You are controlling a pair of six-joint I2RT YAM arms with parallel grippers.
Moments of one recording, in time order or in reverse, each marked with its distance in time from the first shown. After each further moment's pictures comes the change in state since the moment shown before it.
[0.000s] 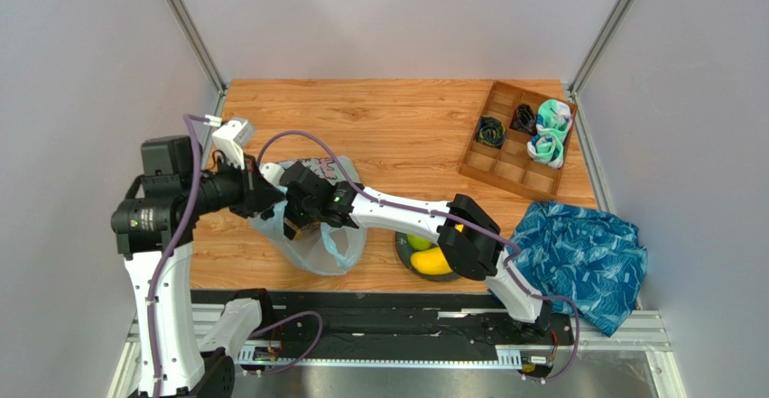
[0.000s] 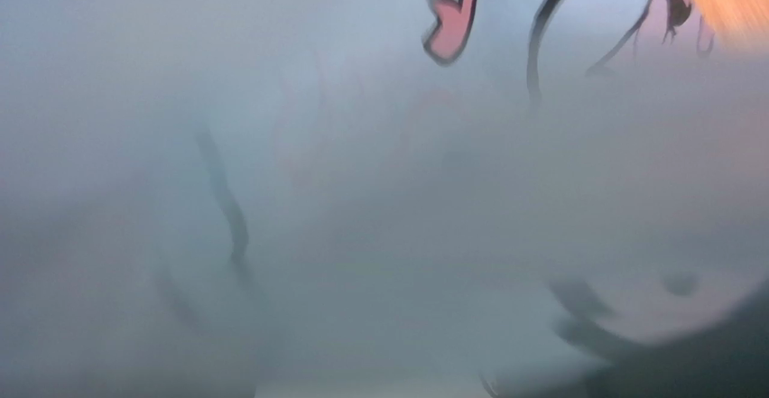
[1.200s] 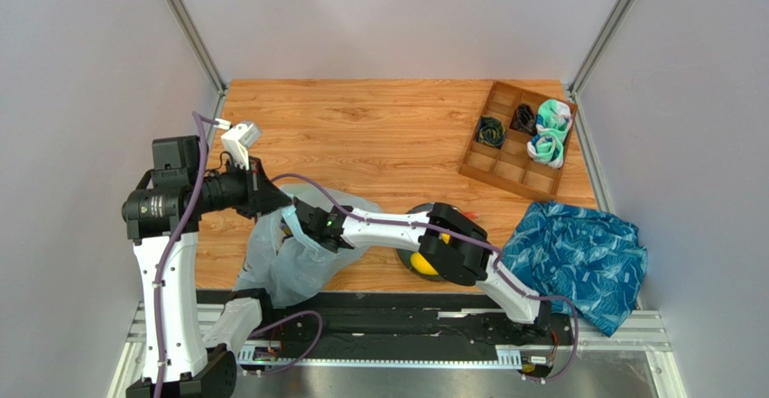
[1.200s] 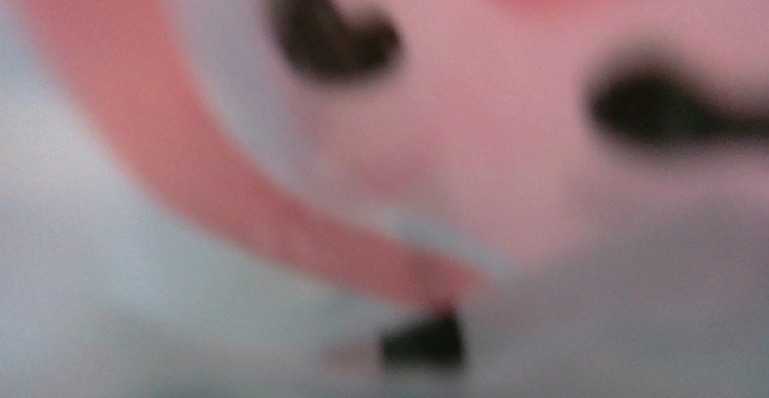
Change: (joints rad) left arm 0.032 0.044 -0.026 -0.023 0.179 0.030; right arm 0.065 0.075 -0.084 -0.150 -0.578 -0.045
